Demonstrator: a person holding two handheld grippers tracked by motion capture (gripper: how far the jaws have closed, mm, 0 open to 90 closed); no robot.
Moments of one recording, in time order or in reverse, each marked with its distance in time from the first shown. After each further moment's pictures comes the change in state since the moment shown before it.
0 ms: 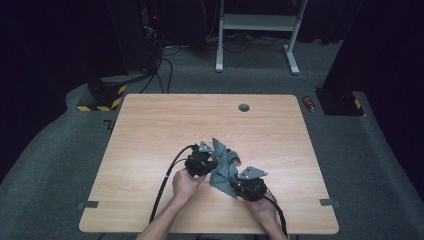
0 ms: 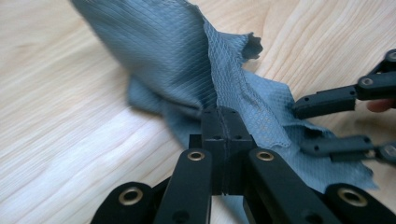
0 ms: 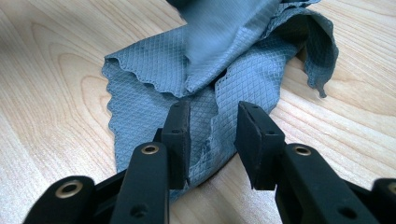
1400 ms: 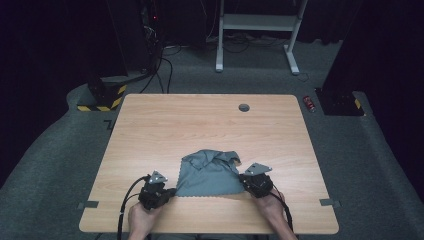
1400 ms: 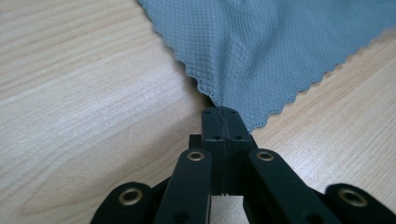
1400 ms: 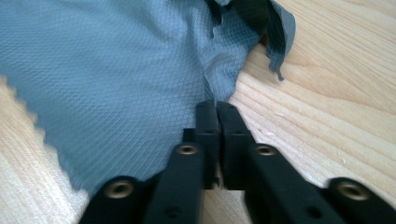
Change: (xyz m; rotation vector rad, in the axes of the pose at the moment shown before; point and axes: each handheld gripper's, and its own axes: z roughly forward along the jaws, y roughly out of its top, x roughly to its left) left arm 0.024 -0.127 -0.079 0.044 0.074 -0.160; right arm -0.019 0.001 -0.009 0.067 -0.037 -0.014
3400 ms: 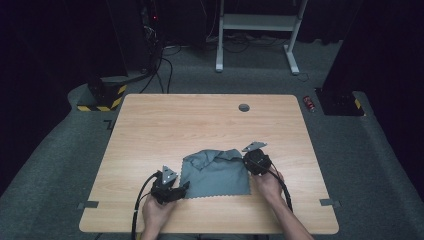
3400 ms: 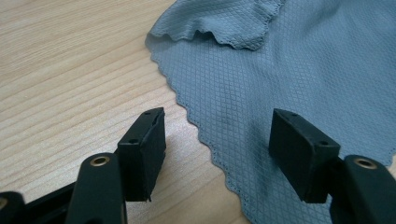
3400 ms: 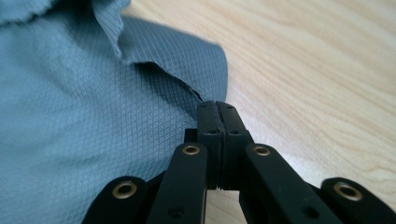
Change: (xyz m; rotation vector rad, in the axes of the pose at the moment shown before) left arm -0.010 0.012 0.035 -0.176 0.174 0.084; right arm -0.039 0.048 0.021 0.117 -0.105 0.043
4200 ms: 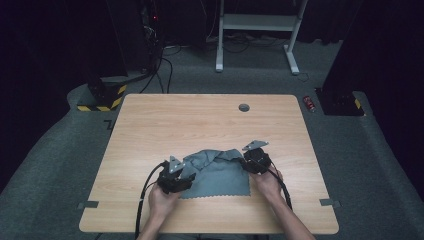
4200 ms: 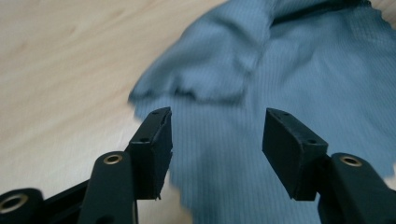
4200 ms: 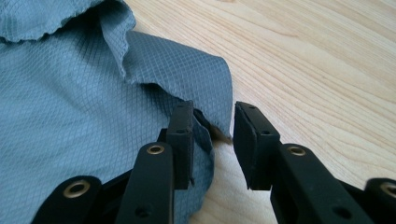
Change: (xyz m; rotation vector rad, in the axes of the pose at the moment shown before) left arm -0.008 0.049 0.014 0.010 -0.028 0.067; right arm -0.002 0.003 0.000 -0.052 0.030 0.018
